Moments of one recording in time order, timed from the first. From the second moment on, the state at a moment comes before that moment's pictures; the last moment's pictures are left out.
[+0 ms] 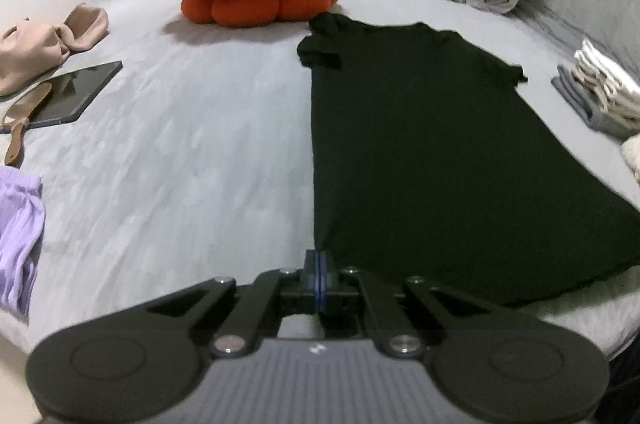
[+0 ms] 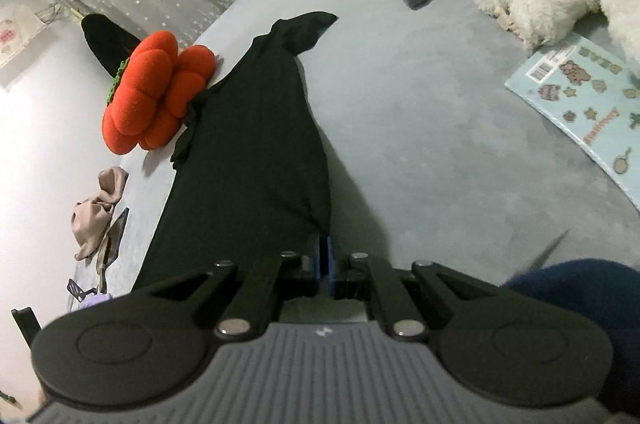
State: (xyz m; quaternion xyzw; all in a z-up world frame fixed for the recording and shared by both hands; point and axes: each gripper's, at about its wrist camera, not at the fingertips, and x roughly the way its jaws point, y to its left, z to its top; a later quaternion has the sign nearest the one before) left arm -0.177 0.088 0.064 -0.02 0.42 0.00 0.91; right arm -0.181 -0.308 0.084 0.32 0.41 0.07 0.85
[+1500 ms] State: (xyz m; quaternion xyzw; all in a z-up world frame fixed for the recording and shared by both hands) left arm -0.174 0.111 0.082 -0.01 0.40 0.03 0.91; right arm -0.181 -0.269 0.101 0.08 0.39 0.05 0.92
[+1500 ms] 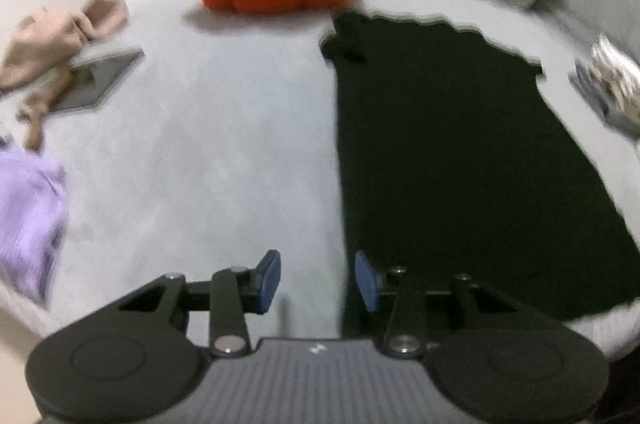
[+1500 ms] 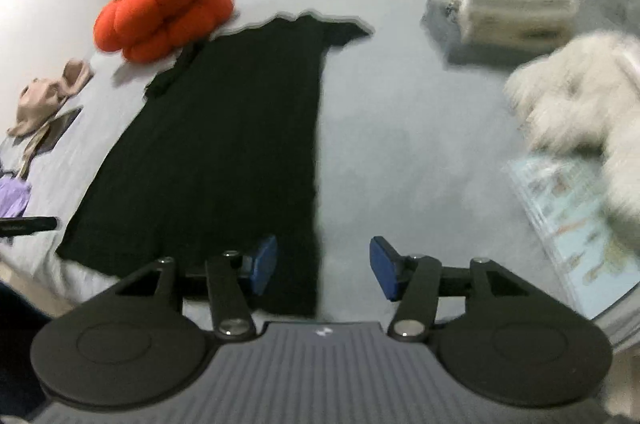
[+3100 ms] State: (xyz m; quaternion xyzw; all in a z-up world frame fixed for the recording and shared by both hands) left arm 0.223 0.199 0.045 0.04 0.24 0.17 0.96; right arm 0.099 -0.238 0.033 0.03 0.39 0.07 0.92
